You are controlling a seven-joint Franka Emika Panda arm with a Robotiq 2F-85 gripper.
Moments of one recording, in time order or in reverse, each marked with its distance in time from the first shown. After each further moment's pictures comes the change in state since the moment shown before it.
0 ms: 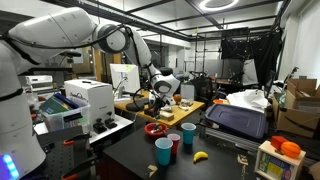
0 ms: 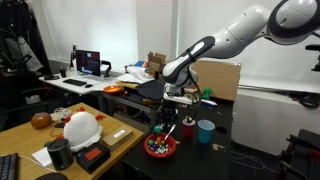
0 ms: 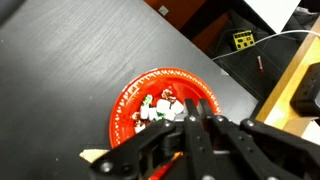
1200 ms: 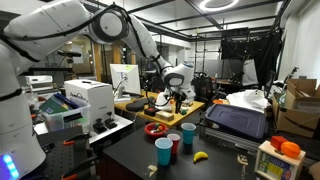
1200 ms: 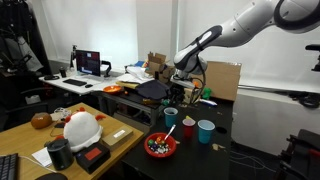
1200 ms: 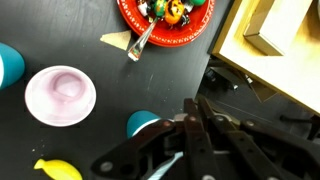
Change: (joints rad) arm -0.044 -0.097 -0.144 -0.023 0.056 0.224 0.112
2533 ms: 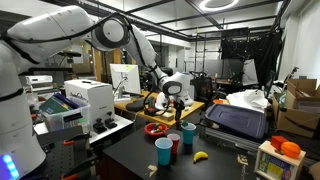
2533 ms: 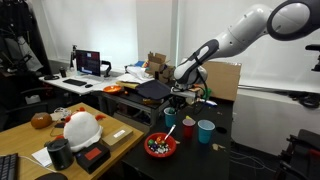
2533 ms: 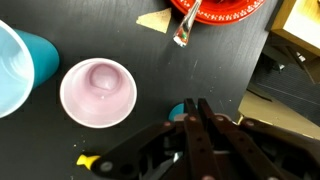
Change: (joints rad) arm 0.075 0.077 -0.092 -0.009 -0.117 0.068 0.169
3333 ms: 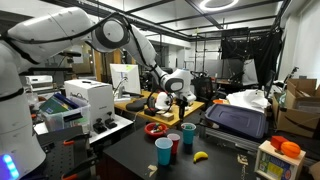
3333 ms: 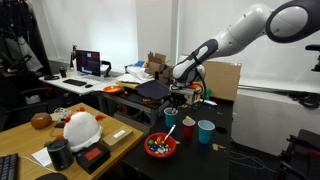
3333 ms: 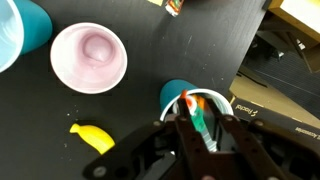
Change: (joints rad) arm 0.025 0.014 -0.040 0.063 -0.061 0.003 0.022
